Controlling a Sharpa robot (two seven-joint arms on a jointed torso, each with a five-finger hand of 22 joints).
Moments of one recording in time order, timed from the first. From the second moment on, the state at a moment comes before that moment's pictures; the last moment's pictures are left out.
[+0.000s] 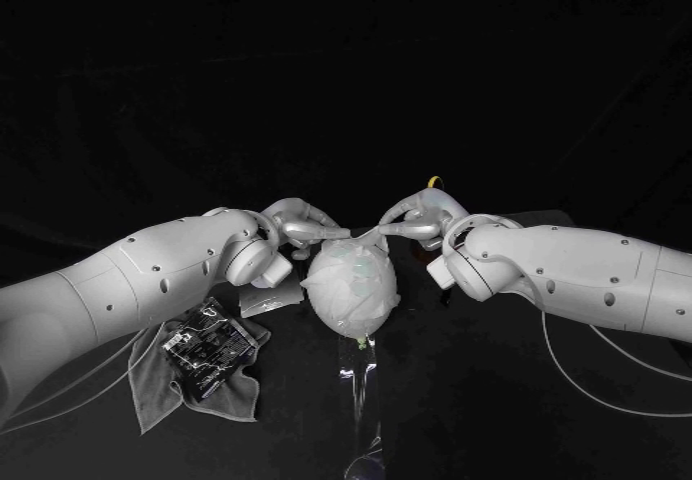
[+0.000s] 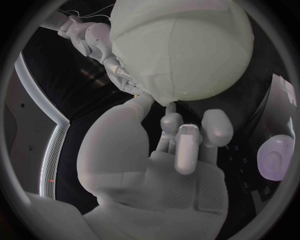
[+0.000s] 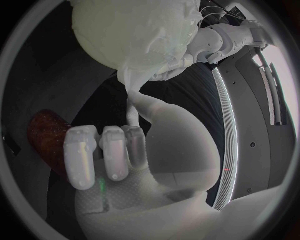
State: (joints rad) left arm 1.33 -0.44 -0.10 1.04 -0.51 -0.06 -0.06; left_hand 1.23 -0.27 0.43 0.14 0.05 0.85 0.13 0.47 0.25 1.20 0.05 1.23 0.92 1.47 -0.02 1.56 1.31 0.11 1.27 0.08 1.33 1.08; right arm 1.36 -0.74 -0.18 1.44 -0.62 -0.58 -0.10; right_hand 1.27 -0.09 0.59 -0.04 0.05 1.07 0.06 0.36 0.60 1.46 -0.01 1.57 1.31 1.47 -0.06 1.57 1.31 0.01 1.46 0.05 1.57 1.31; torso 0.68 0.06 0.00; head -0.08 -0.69
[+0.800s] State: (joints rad) left arm 1.33 -0.44 -0.10 1.02 -0.52 -0.02 -0.05; left_hand 1.39 -0.12 0.49 0.08 0.05 0.99 0.07 0.53 0.25 1.30 -0.01 1.33 1.08 1.47 -0.05 1.56 1.31 0.11 1.29 0.05 1.35 1.12; right arm 1.36 -0.74 -0.18 1.44 -0.62 -0.58 -0.10; right_hand 1.26 -0.09 0.60 -0.05 0.04 1.07 0.06 0.36 0.60 1.46 -0.01 1.57 1.31 1.47 -0.06 1.57 1.31 0.01 1.46 0.05 1.56 1.31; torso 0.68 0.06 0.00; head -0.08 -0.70
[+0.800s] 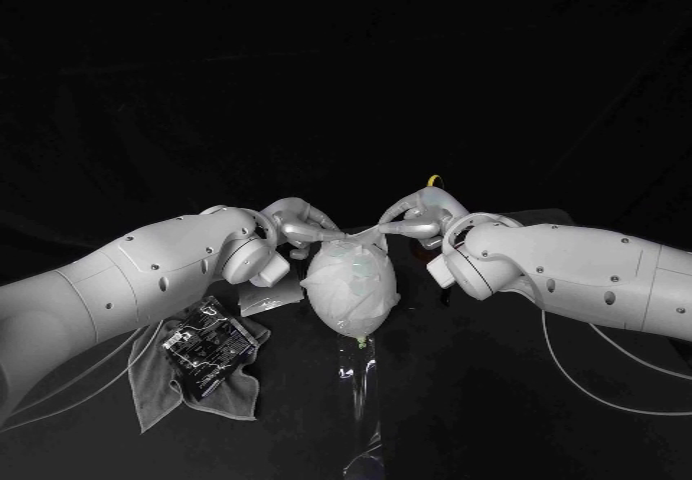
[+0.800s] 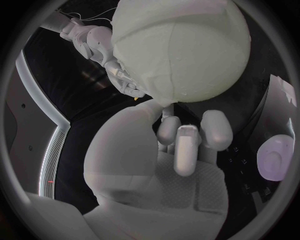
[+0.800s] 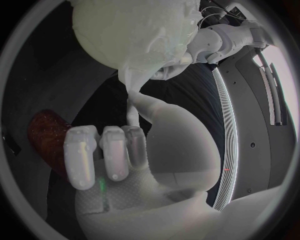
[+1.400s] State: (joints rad) left arm 1.33 -0.43 -0.10 1.02 -0.47 -0.10 -0.01; left_hand 1.38 -0.11 0.54 0.06 0.04 0.98 0.06 0.57 0.25 1.31 -0.01 1.34 1.10 1.46 -0.06 1.56 1.31 0.10 1.30 0.04 1.35 1.13; right arm 1.36 -0.74 -0.18 1.42 -0.63 -0.58 -0.11; right_hand 1.26 -0.09 0.60 -0.05 0.04 1.07 0.06 0.37 0.60 1.46 -0.01 1.57 1.31 1.47 -0.06 1.57 1.31 0.01 1.46 0.05 1.57 1.31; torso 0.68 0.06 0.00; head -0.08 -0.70
